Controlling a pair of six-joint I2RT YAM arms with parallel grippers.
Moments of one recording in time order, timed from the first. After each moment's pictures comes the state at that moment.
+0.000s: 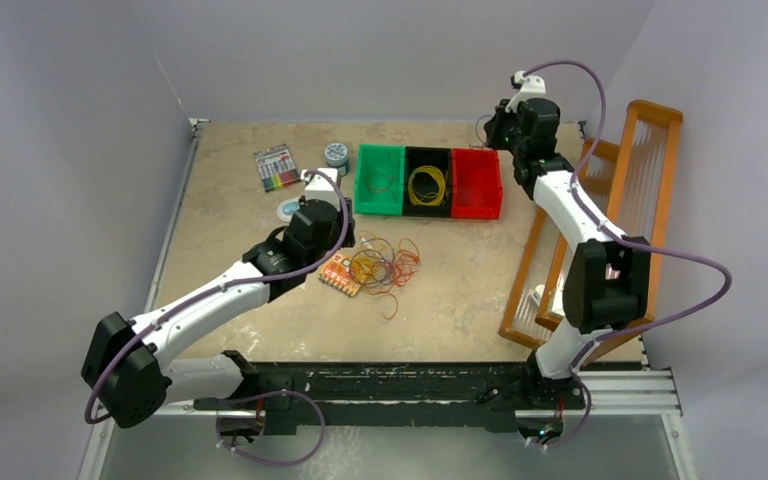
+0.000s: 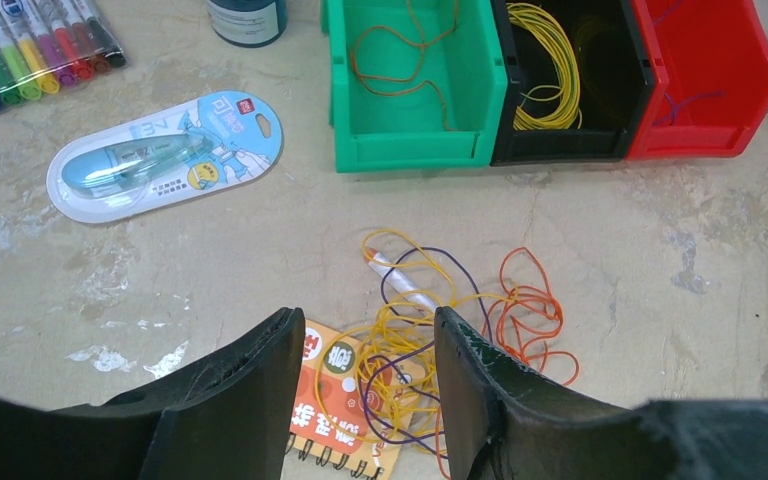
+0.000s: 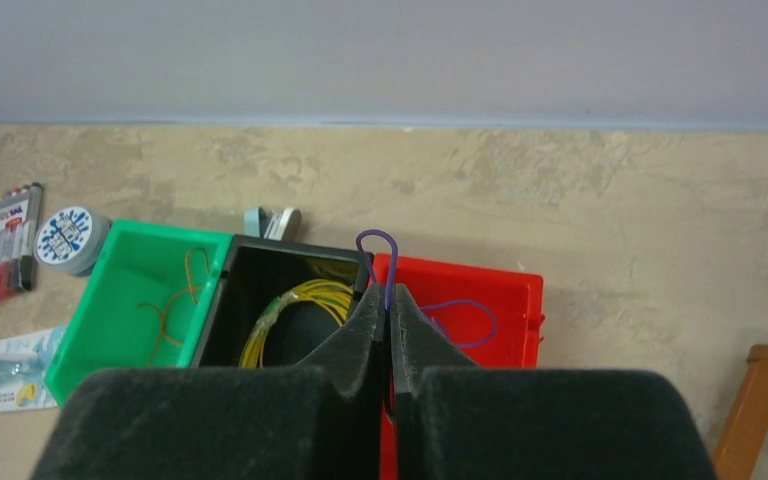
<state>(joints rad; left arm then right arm) -0.73 1.20 0.87 -0.14 -0.44 -0.41 0.11 1.70 1.39 0.05 -0.07 0.18</state>
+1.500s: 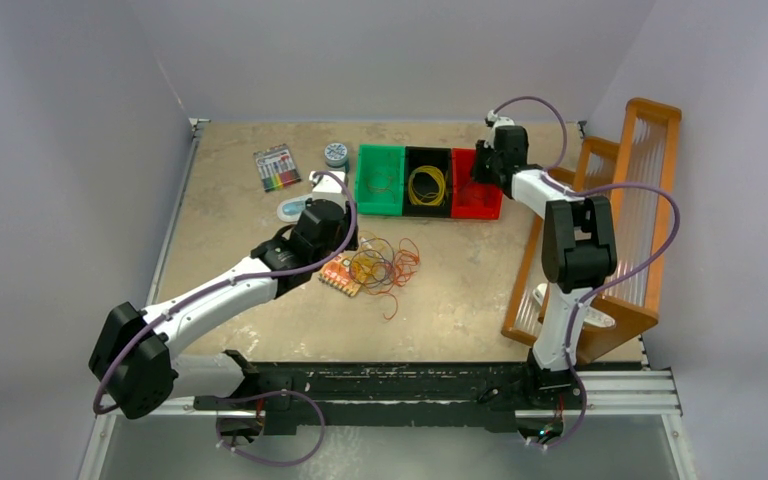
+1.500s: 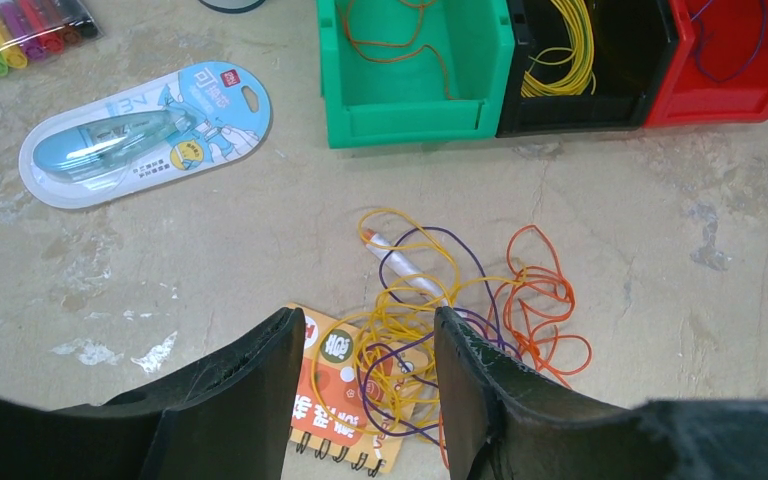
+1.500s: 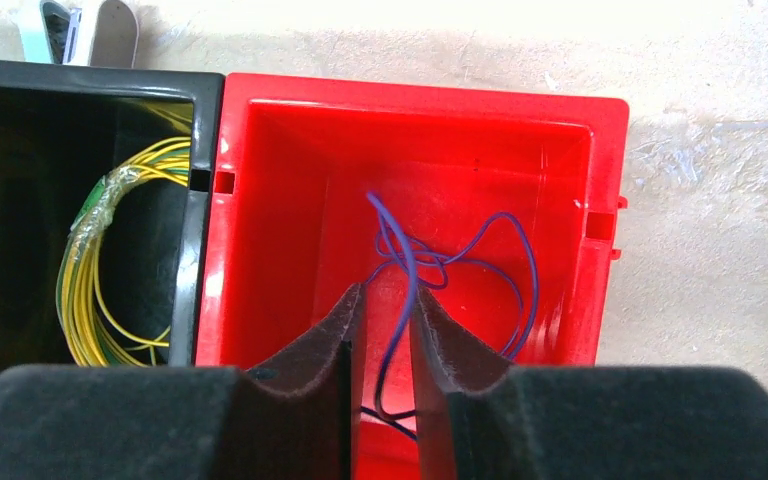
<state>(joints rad) -0.73 1.25 0.87 -0.15 -0.41 -0.41 0.11 2.01 1.41 -0.04 -0.06 0.18</state>
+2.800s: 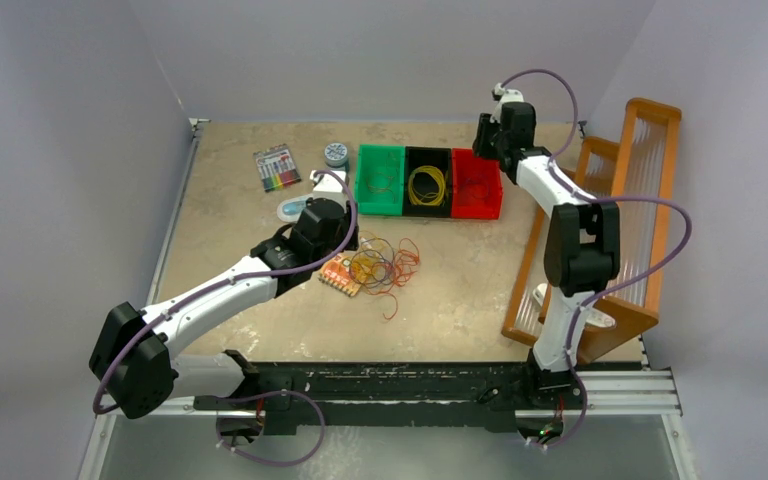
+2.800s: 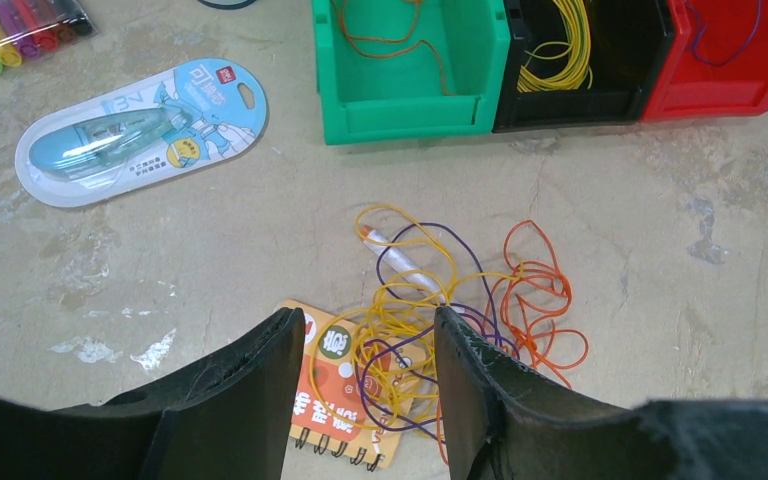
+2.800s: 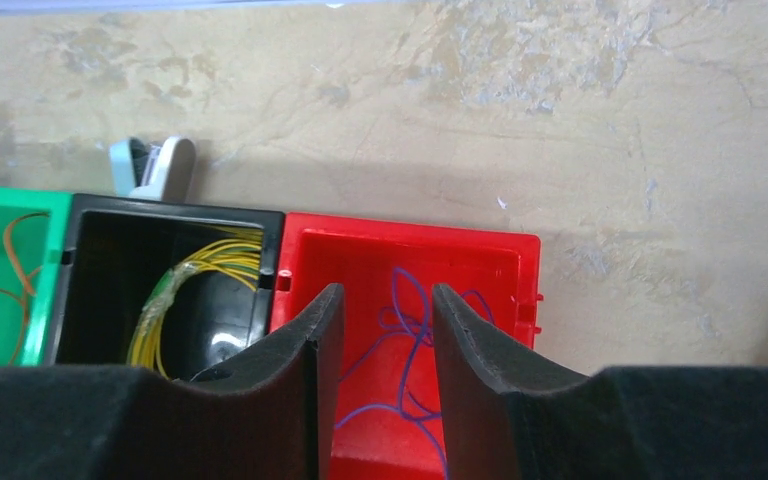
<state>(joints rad) -0.73 1.26 0.89 -0.17 -0.40 -0.41 0.11 1.95 1.54 -0.09 -0.01 0.15</state>
